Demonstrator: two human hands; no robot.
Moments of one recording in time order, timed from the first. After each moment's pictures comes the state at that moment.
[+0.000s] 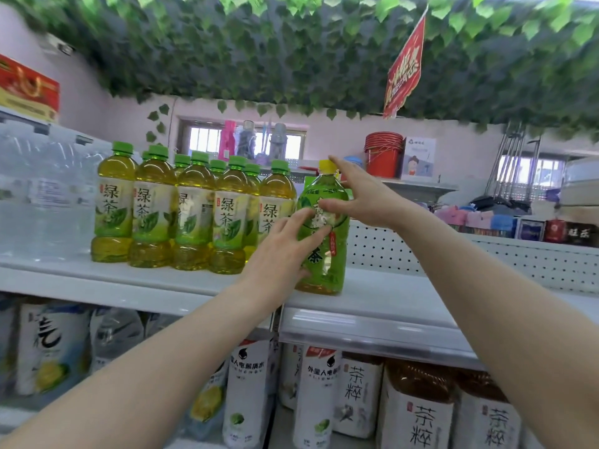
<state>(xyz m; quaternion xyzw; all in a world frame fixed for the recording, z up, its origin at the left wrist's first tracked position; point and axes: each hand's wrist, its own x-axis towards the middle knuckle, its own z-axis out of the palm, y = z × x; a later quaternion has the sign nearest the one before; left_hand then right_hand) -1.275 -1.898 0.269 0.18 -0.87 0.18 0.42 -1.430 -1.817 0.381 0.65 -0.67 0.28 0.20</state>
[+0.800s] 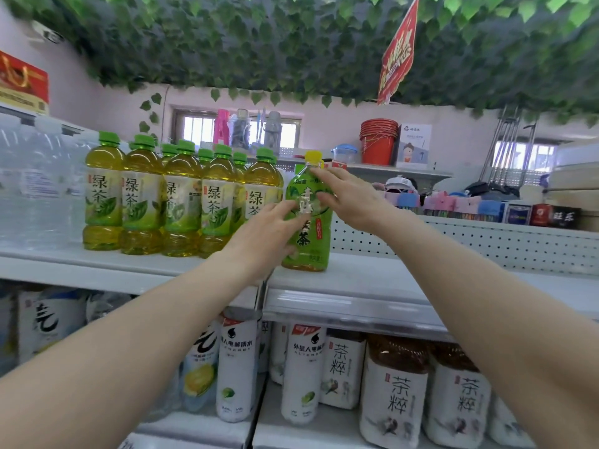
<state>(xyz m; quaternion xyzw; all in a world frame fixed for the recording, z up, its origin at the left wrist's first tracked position) -1.278 -1.897 0.284 0.20 -0.90 0.19 0.35 -1.443 -1.810 0.358 0.64 -0.69 0.19 0.29</state>
